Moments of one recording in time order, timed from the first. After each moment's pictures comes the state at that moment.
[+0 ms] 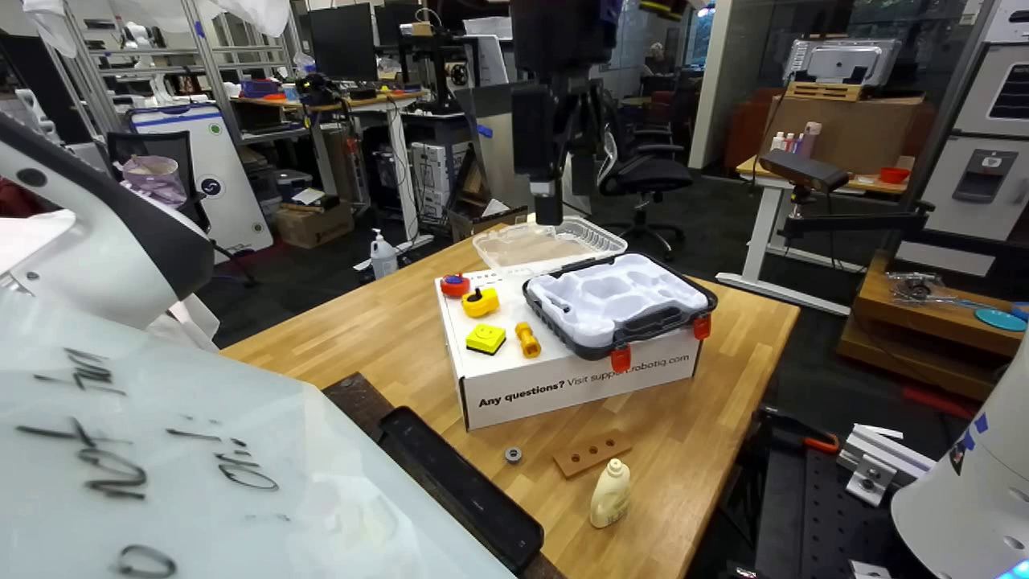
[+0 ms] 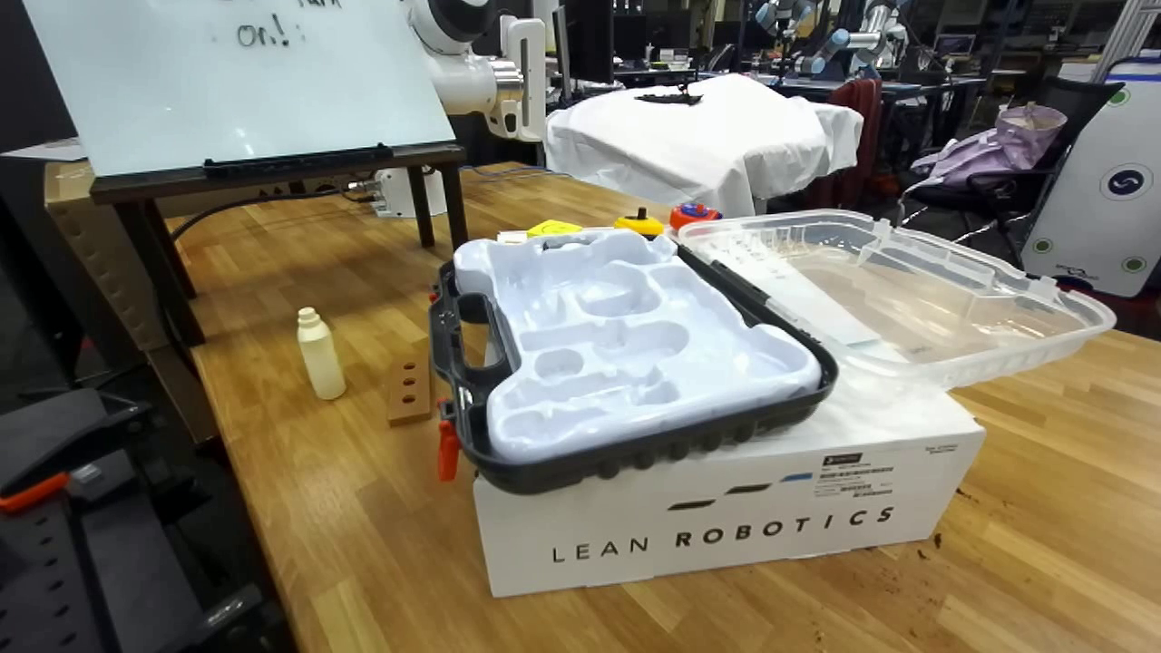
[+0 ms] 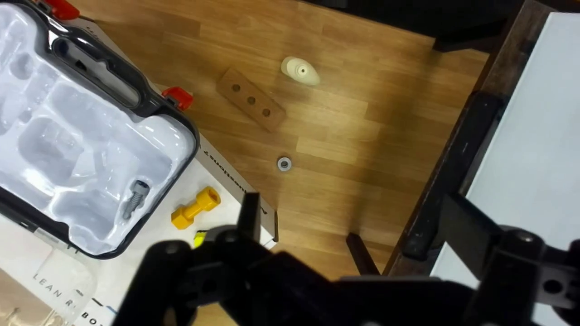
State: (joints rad) arm 0.09 -0.33 0.15 -2.22 0.08 1.84 0.05
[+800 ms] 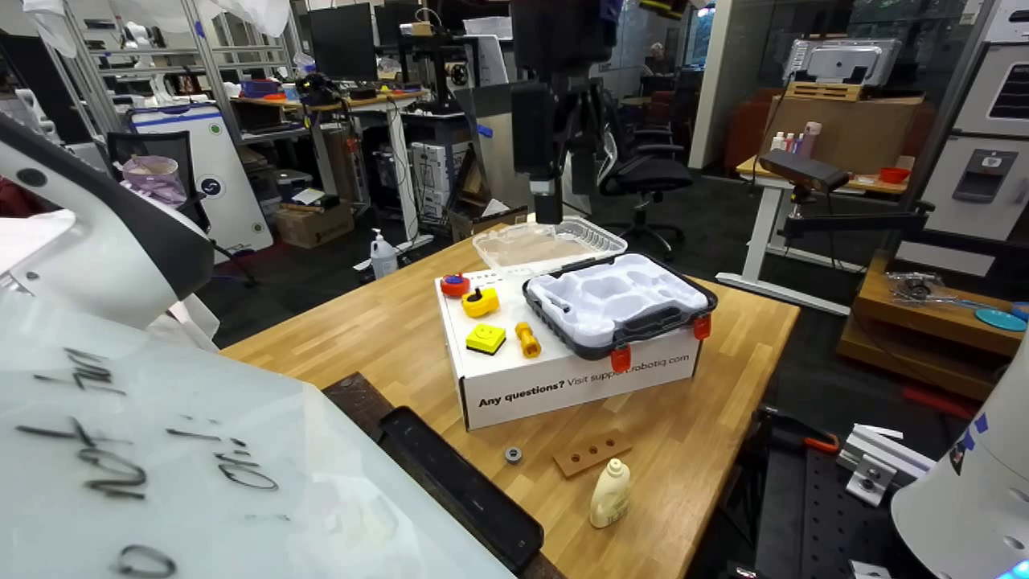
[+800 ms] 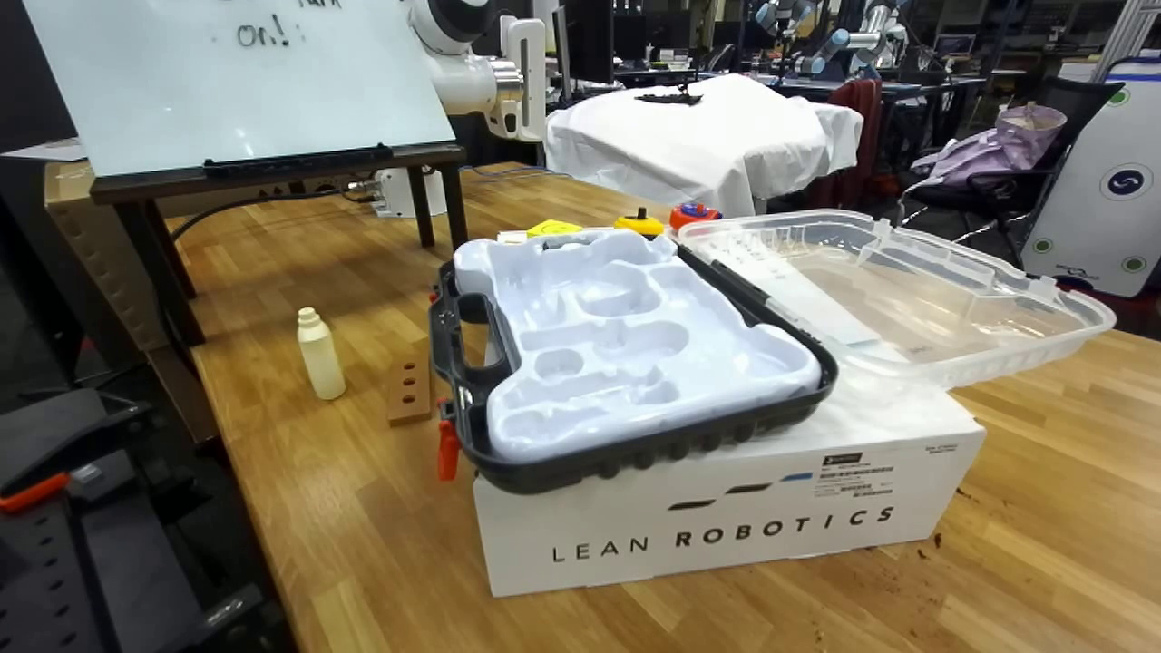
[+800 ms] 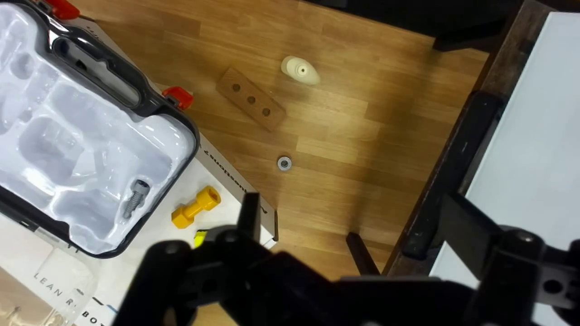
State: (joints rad) arm 0.09 -0.33 0.15 -2.22 0.08 1.84 0.05
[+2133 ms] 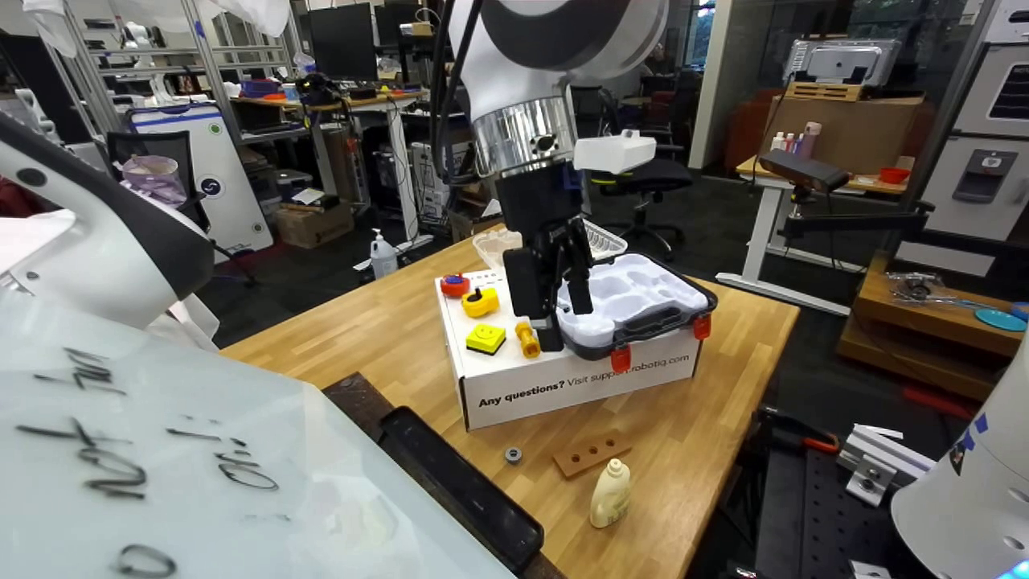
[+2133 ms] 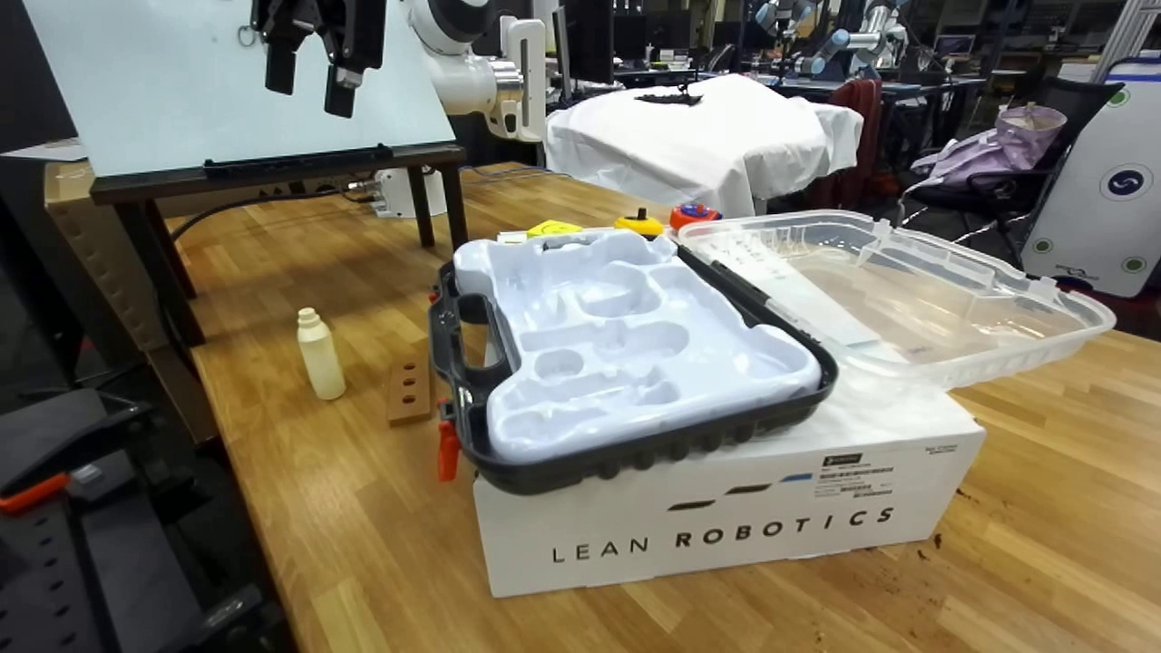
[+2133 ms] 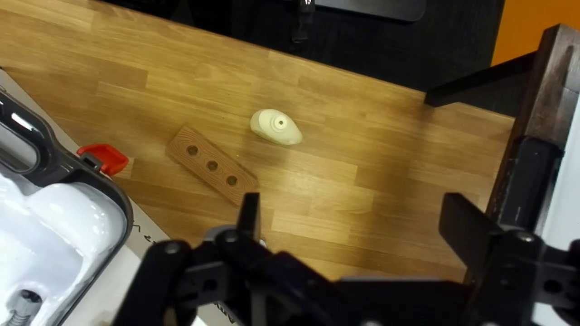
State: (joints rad) arm 0.09 -0.06 0.12 -2.26 0.18 1.92 -0.03
